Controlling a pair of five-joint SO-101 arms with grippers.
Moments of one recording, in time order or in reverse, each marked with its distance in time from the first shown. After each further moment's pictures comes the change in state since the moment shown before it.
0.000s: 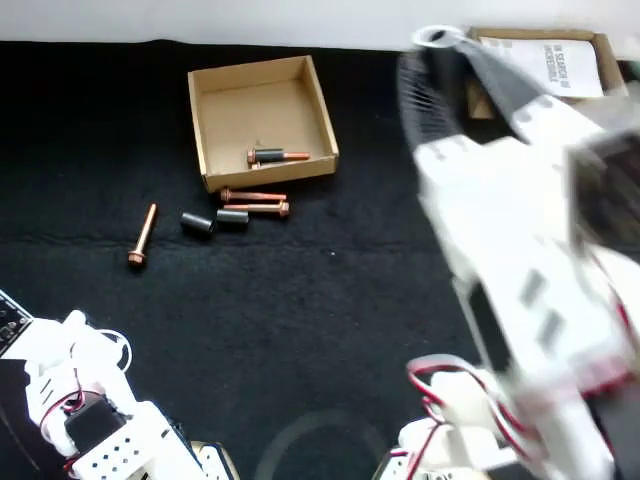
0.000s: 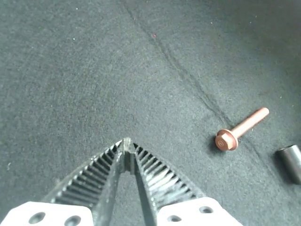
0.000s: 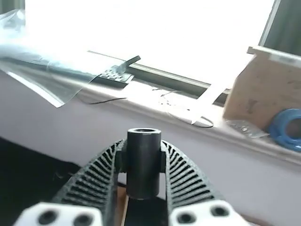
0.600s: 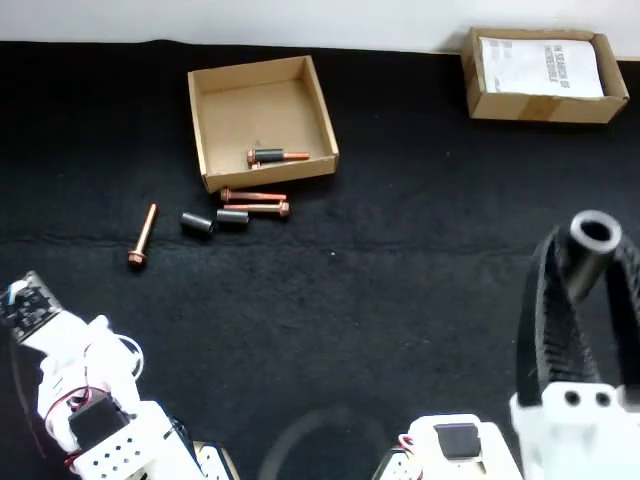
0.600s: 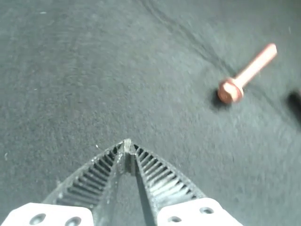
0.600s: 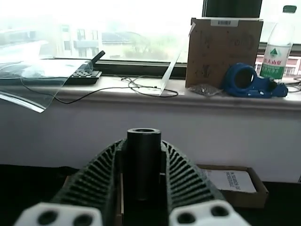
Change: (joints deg) left arm 4.7 0.0 0.0 8.2 -10.2; right arm 10.2 -43.1 46.3 0.1 -12.2
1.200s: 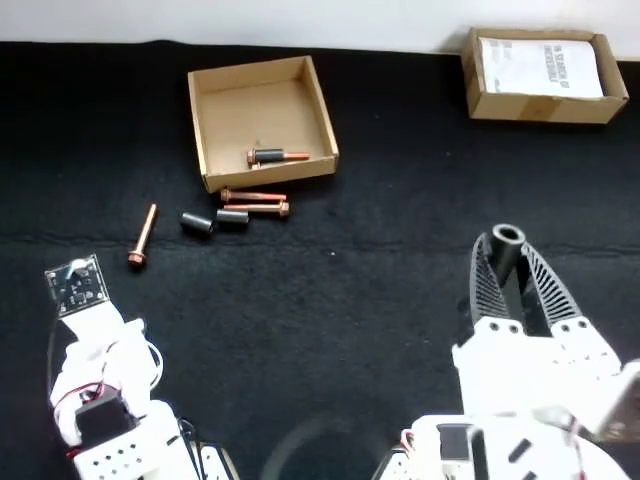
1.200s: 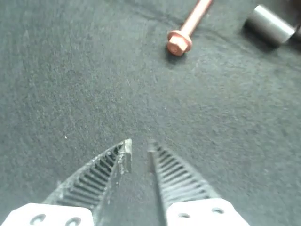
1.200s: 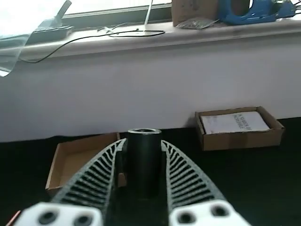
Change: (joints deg) left arm 9.8 0.0 -6.4 10.9 -7.8; right arm 4.7 -39.6 78.6 -32.6 -6.5
